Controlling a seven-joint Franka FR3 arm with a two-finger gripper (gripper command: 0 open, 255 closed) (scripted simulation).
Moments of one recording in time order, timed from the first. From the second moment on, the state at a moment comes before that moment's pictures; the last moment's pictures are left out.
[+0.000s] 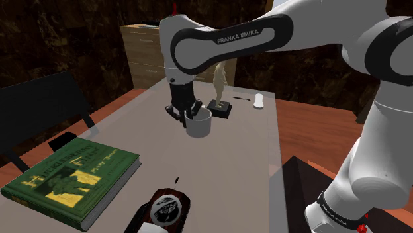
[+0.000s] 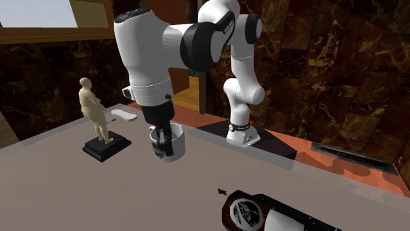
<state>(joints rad) 0.18 0.18 0.38 -1.70 -0.03 1.76 0.85</state>
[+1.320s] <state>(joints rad) -0.05 -0.17 0.15 -2.10 0.01 1.83 0.37</state>
